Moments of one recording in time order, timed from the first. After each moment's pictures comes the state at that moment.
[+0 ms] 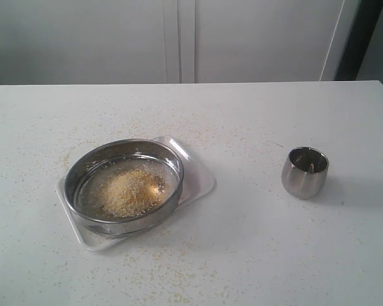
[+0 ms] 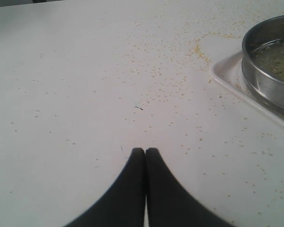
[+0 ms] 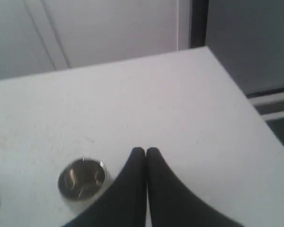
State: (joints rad) left arm 0.05 0.00 0.02 -0.08 0.42 0.15; right arm 0.03 0.81 -0.59 -0.40 0.28 0.50
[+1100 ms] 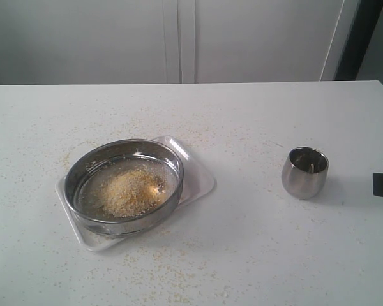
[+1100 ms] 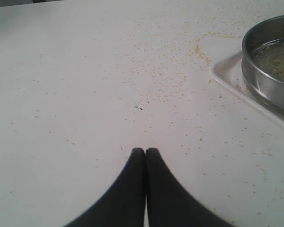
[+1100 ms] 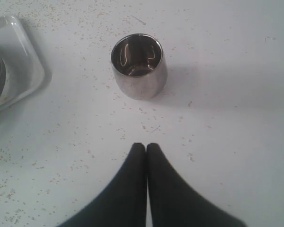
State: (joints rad) left arm 0.05 0.00 0.02 -0.08 0.42 0.15; right arm 0.09 0.79 -0.58 0.14 0.62 -0.04
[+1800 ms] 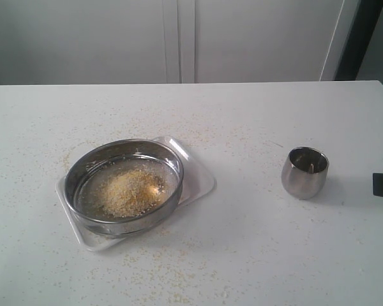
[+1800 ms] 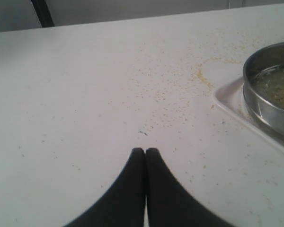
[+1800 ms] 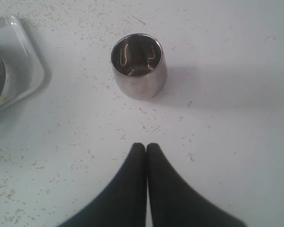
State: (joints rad) left arm 0.05 0.00 0.02 -0.08 0.33 0.15; right arm 0.09 0.79 -0.58 0.14 0.63 -0.04
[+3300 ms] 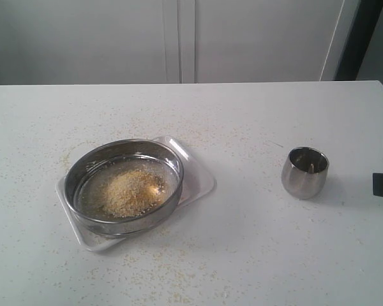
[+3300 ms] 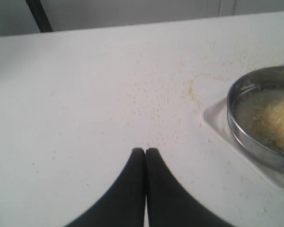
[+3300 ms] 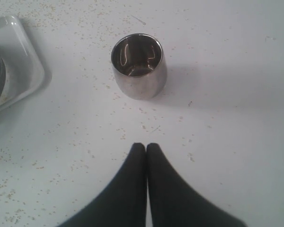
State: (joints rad) left arm 0.05 0.29 -0.41 -0.08 0.62 0.15; right arm 0.09 0.79 -0.58 0.14 0.63 -0.04
